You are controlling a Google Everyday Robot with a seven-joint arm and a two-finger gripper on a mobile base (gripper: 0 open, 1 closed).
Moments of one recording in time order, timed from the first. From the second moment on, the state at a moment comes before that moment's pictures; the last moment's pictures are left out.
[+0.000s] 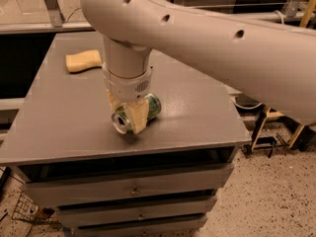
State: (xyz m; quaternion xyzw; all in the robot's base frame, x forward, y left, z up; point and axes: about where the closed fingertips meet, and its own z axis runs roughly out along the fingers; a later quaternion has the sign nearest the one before) arm 0.486 0.070 0.851 -0.93 0.37 0.00 0.07
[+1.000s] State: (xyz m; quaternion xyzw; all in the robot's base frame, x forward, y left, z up) arm 0.484 0.082 0.842 -0.93 0.36 0.01 0.06
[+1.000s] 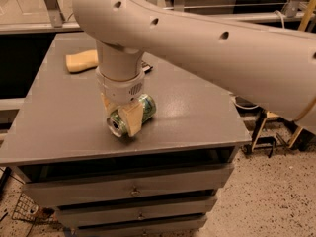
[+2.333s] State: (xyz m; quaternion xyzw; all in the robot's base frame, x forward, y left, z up) arm 0.499 0.056 0.851 -0.93 0.35 -0.02 0.07
